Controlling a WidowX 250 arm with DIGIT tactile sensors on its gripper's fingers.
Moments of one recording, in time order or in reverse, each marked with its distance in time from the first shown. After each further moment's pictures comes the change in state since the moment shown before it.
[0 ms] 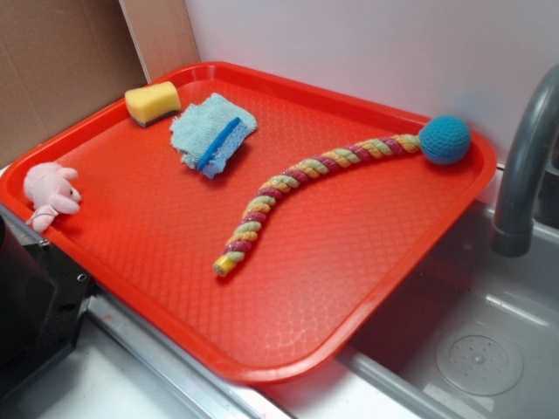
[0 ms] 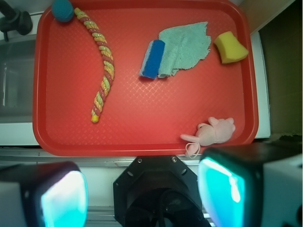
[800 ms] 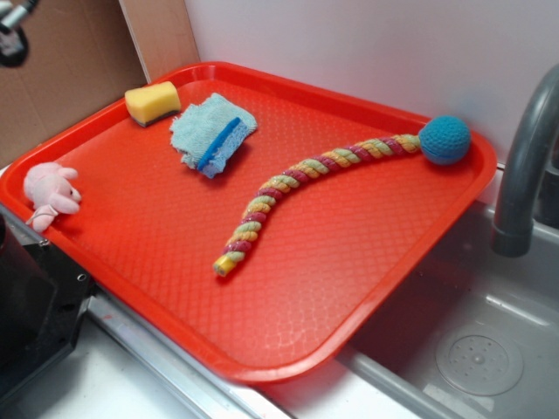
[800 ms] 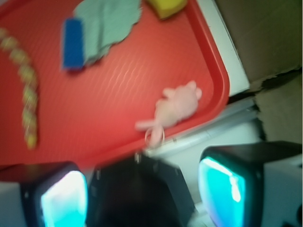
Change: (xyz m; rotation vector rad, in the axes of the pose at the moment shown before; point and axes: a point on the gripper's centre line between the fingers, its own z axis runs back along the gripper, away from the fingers) arm -0.018 0.099 -0.073 0.052 0.010 0.491
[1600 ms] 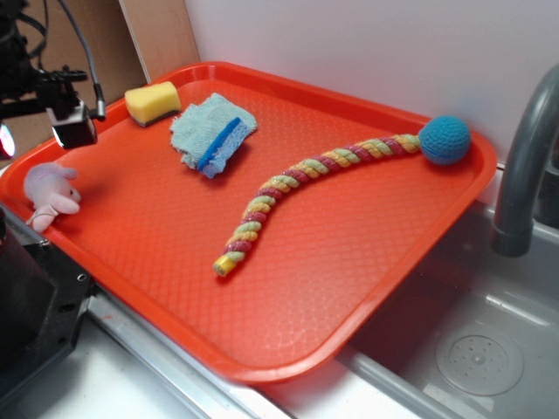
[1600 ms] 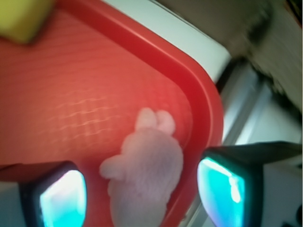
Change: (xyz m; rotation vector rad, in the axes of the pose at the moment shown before) arm 0.032 0.025 -0.101 0.175 -0.024 0.597
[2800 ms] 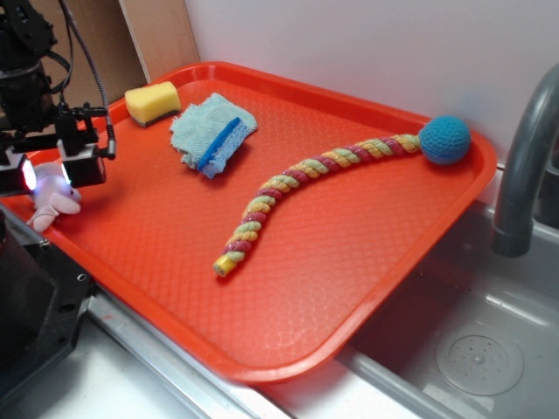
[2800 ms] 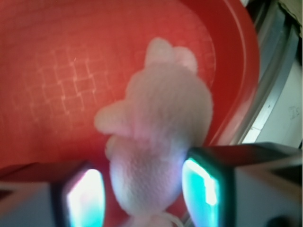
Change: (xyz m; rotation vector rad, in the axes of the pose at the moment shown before) arm -0.027 -0.002 -0.016 -0.011 0.155 -0.127
